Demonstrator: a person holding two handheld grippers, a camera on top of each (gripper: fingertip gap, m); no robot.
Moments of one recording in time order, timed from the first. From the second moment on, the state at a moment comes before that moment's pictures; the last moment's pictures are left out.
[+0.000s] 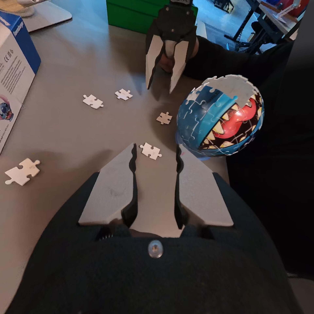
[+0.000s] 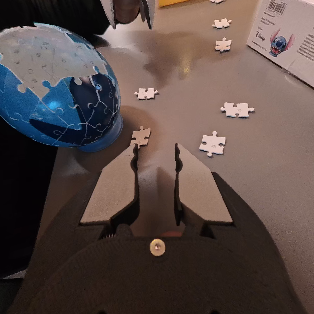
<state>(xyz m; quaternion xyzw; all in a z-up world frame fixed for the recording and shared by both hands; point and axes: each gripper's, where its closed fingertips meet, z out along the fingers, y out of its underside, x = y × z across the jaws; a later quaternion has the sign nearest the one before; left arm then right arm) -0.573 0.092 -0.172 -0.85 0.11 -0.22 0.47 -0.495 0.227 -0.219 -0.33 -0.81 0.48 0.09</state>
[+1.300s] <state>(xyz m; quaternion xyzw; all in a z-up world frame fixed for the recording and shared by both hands) -0.459 0.090 -0.196 -0.83 0.13 -0.31 0.44 -0.432 0.151 -0.212 -0.19 -0.84 0.51 -0.02</state>
